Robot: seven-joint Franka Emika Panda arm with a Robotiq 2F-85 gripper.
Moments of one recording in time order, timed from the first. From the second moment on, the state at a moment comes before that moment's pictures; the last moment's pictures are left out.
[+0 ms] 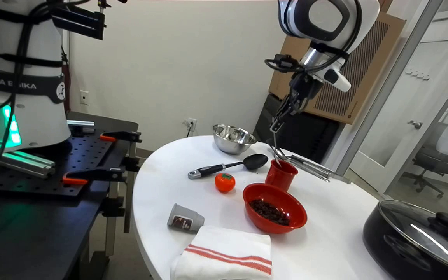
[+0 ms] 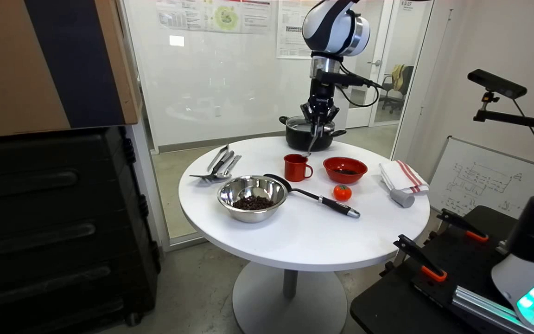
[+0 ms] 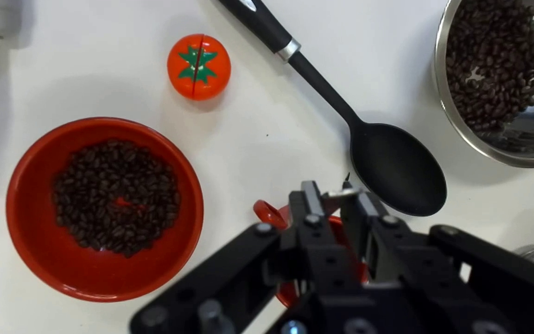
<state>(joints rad) -0.04 0.38 -0.02 -1.89 0.19 2.10 0.15</state>
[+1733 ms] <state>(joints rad) -0.02 0.59 0.02 -1.71 0.24 2.14 0.18</state>
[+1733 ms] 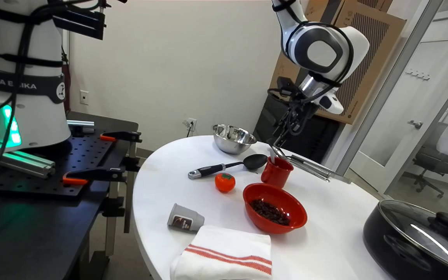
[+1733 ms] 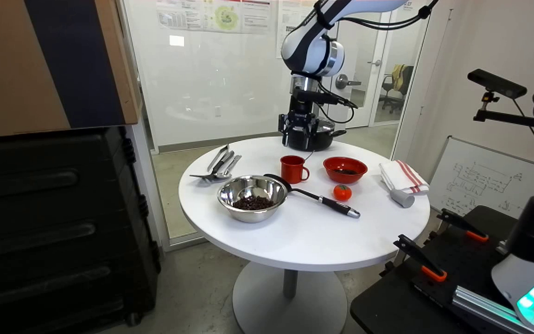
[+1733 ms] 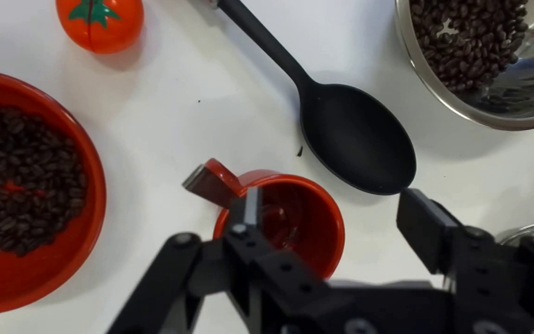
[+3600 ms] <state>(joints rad) 0.01 0.35 0.01 -2.06 -0.13 2.32 -0.04</state>
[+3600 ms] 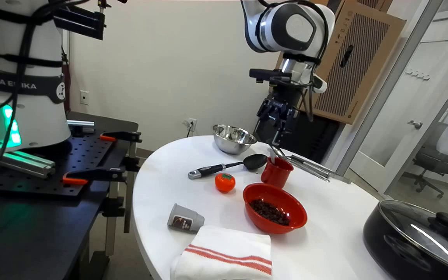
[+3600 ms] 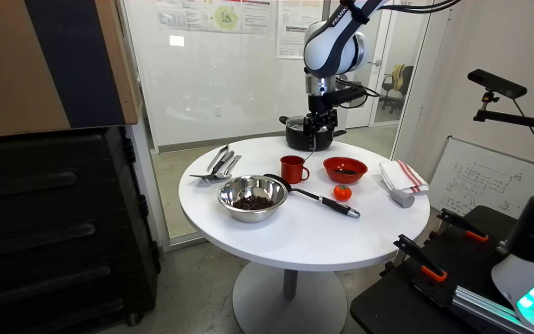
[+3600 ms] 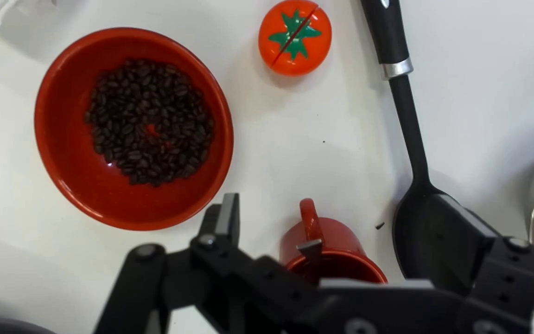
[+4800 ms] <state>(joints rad) -0.02 0.50 -0.02 -2.06 -0.15 2.51 -0.19</state>
